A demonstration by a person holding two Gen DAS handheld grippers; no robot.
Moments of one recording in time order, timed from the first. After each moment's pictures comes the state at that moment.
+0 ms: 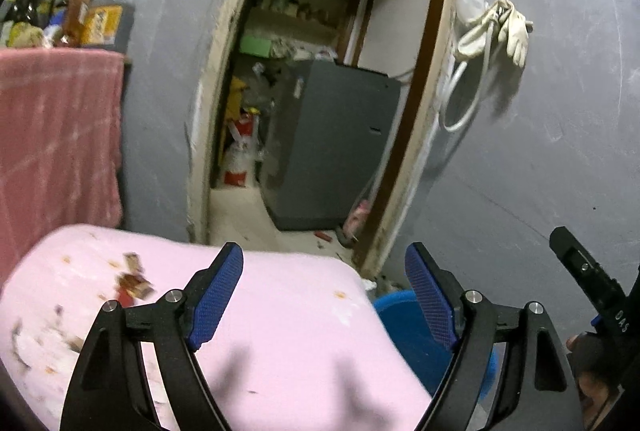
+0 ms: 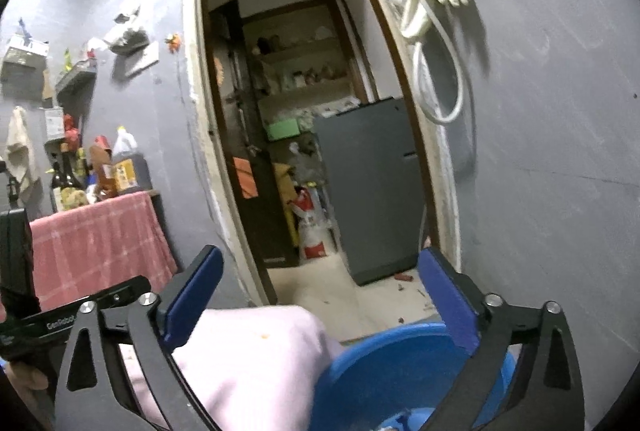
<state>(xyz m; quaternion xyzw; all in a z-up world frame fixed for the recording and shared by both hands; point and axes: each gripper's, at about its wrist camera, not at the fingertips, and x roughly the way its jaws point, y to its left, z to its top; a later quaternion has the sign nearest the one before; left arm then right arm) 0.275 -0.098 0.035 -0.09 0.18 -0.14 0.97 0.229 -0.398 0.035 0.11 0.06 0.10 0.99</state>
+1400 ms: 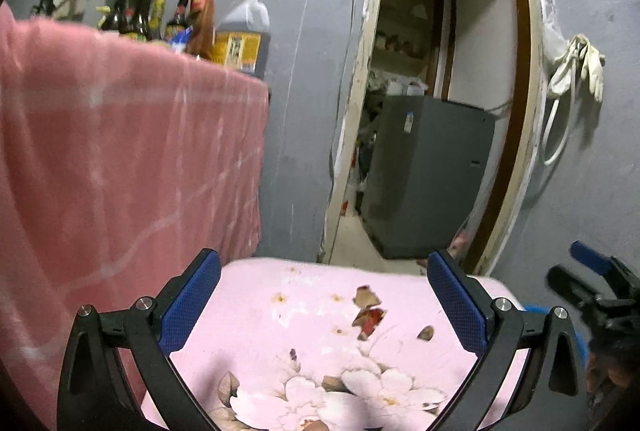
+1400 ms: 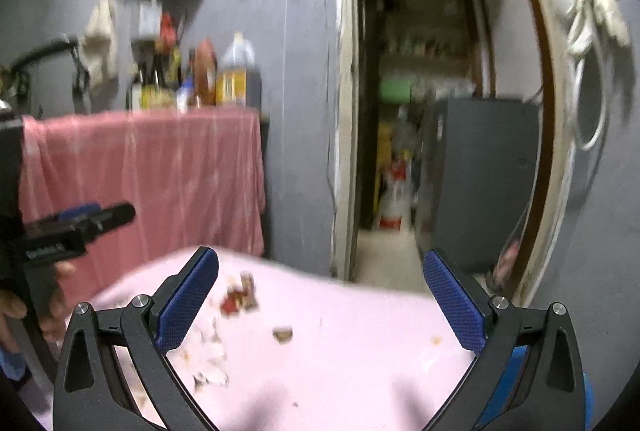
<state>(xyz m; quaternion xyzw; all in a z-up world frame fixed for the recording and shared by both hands) 0.246 0.079 0.016 -0.08 0.15 0.01 0.98 0.268 -0.201 0.027 -0.05 0.15 0.24 0.96</state>
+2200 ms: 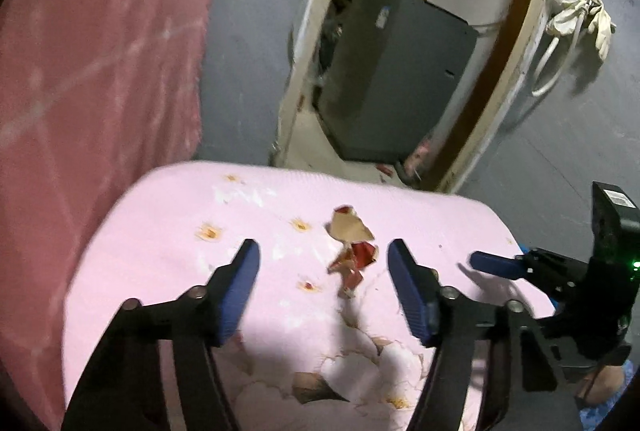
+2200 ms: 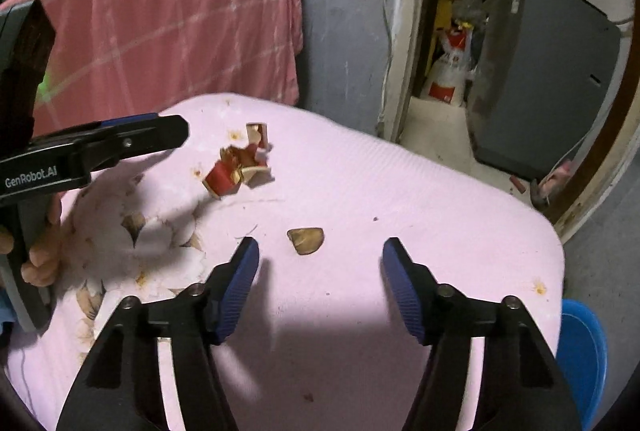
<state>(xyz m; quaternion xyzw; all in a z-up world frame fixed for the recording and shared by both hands) 0.343 0.079 -0.036 -0.12 0.35 -0.10 0.93 0.343 -0.145 -0.058 -0.14 0.38 0.30 0.86</state>
